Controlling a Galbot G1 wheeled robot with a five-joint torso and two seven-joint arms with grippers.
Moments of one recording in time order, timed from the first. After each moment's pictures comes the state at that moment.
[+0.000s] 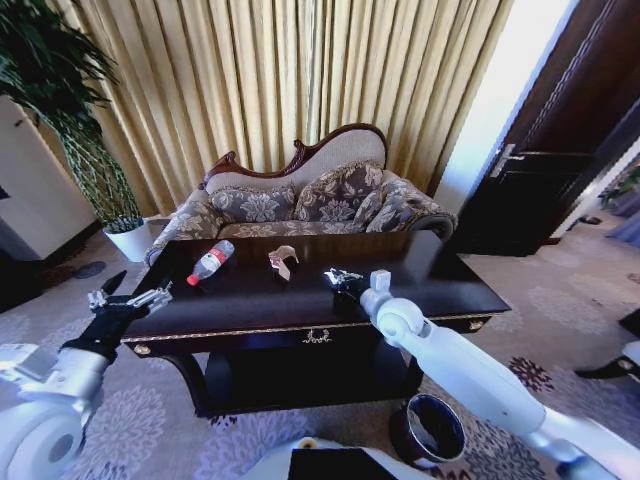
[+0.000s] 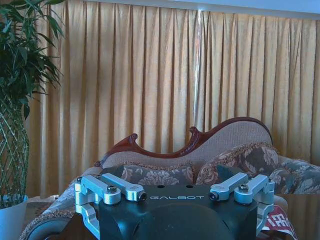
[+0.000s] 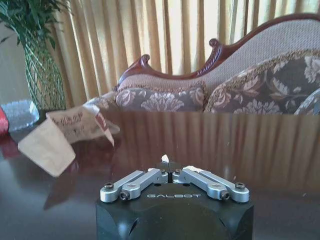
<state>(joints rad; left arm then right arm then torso) 1.75 -1.15 -1.17 -2.50 -0.77 0.37 0.02 -0.75 0.83 -0.14 1.94 0.99 -0.36 0.39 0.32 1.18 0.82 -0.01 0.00</state>
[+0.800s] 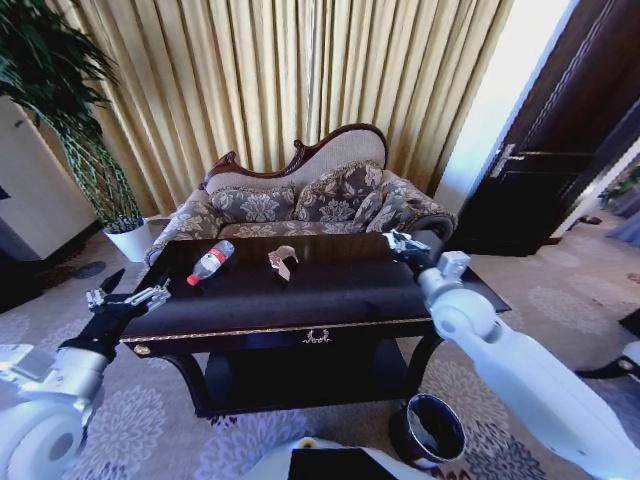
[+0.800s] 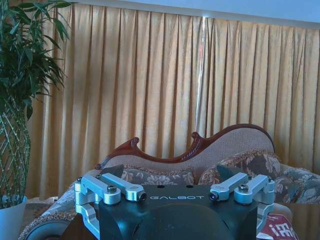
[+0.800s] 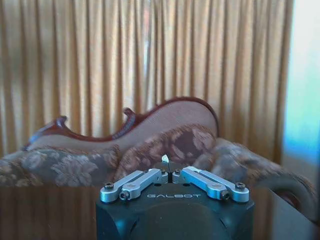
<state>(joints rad) 1.73 -1.15 -1.18 -2.48 -0.80 0.35 0.02 -1.18 0.71 0.45 2.17 0.89 -0.29 0.47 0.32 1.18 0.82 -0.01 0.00</state>
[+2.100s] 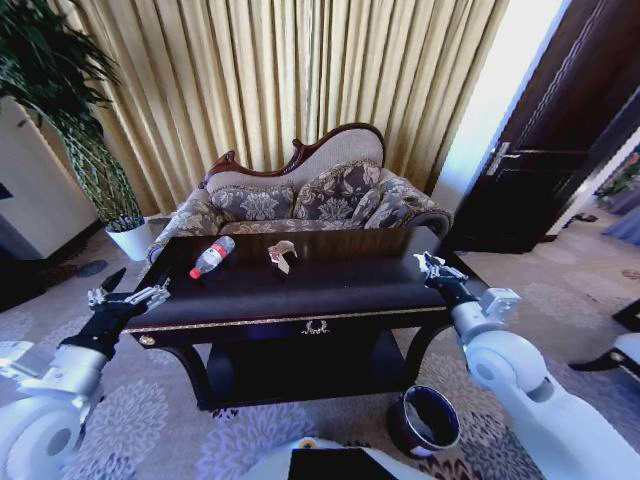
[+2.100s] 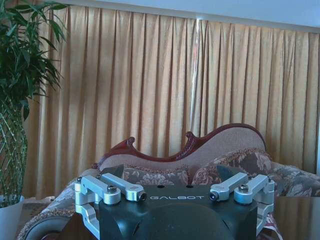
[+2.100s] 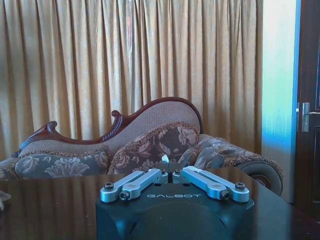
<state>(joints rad) 1.73 -1.14 -1.18 -2.47 -0.81 0.35 0.04 -1.43 0.83 0.65 2.29 0.82 -0.28 0.43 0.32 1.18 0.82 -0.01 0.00</state>
